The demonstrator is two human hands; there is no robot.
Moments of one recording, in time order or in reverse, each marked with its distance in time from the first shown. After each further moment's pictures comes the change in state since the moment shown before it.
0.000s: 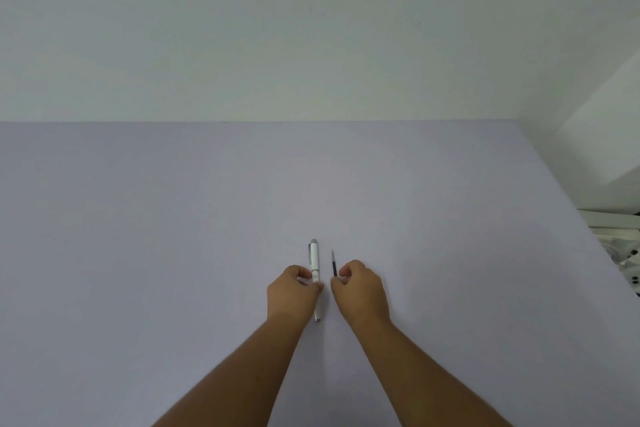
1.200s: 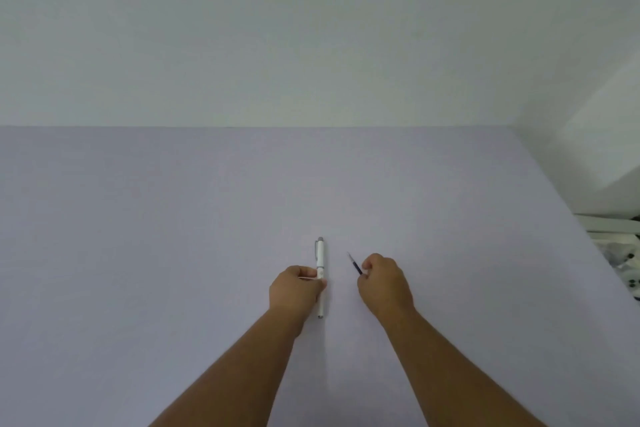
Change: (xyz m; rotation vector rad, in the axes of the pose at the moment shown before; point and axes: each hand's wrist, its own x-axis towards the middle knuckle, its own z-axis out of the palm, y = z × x) left_hand -0.014 0.013 -0.015 -0.229 -0.068 -0.086; right_hand 0.013 0.012 -0.032 -0.209 0.023 -0.057
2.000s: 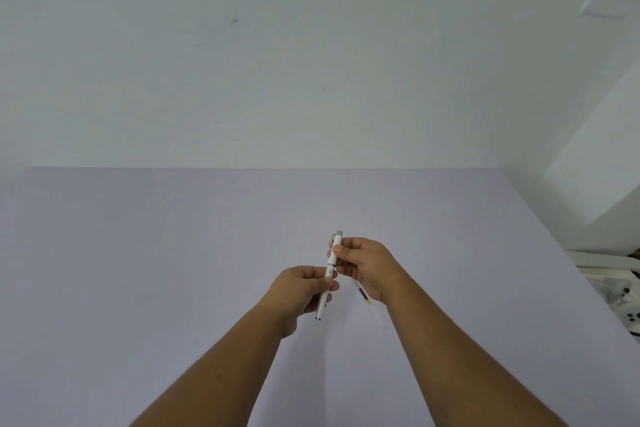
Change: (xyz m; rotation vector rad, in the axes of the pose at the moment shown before) left_hand -0.057 0.061 -0.056 -0.191 -0.367 0.110; right_hand -0.020 -0.085 -0.067 1.038 -0.424 -0.117
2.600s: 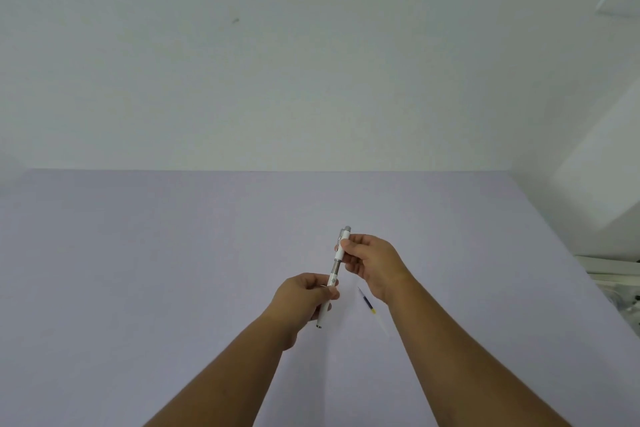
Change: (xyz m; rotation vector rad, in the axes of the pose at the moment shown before) left_hand 0.014 -0.007 -0.002 0.107 0.067 0.018; right_hand 0.022 -0.004 -0.004 0.041 0.122 0.018
